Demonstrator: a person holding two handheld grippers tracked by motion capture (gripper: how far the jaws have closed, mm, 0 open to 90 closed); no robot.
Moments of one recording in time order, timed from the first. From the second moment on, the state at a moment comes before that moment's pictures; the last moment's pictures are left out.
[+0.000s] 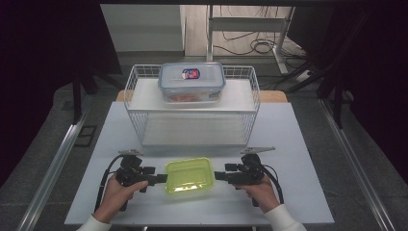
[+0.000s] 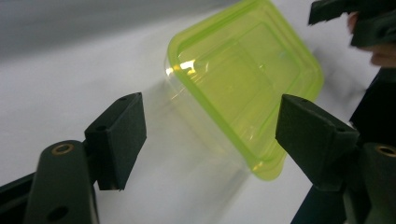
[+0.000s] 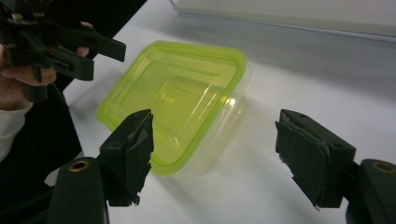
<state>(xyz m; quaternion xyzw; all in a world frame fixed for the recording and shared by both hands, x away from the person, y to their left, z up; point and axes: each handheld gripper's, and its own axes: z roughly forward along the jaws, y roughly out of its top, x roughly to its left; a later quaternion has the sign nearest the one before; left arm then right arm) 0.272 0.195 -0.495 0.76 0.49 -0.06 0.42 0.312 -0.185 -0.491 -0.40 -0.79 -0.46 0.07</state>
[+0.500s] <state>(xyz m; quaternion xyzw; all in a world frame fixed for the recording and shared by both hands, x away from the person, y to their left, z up) 0.279 0.195 -0.508 0.73 0.52 -0.11 0.43 0.319 -0.161 -0.495 -0.42 -0.78 -0.45 0.08</state>
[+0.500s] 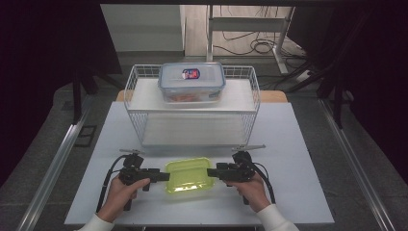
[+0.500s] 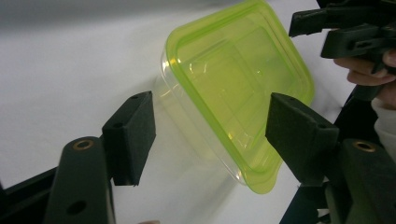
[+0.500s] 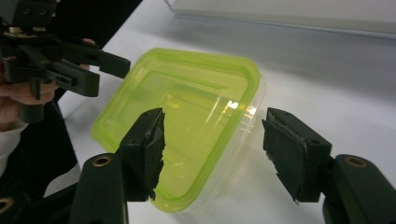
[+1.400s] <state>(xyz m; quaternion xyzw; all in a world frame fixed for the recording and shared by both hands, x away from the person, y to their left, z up) 0.274 0.187 -0.515 0.75 0.50 -0.11 0.42 0.319 -0.154 -0.511 -0.42 -0.79 -0.43 0.12</state>
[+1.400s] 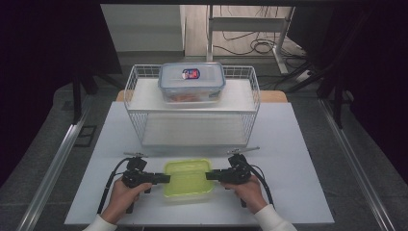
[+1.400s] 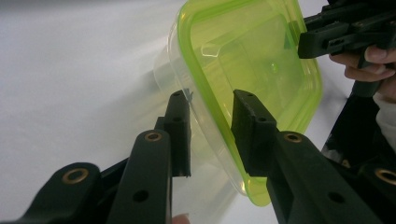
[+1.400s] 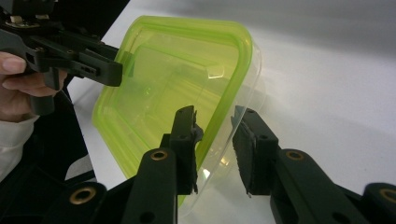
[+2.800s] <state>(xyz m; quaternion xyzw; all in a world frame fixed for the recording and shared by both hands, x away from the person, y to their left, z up) 0.258 0.182 -0.485 0.76 0.44 -0.03 0.47 0.305 -0.173 -0.490 -0.38 -0.77 -0.50 0.09</state>
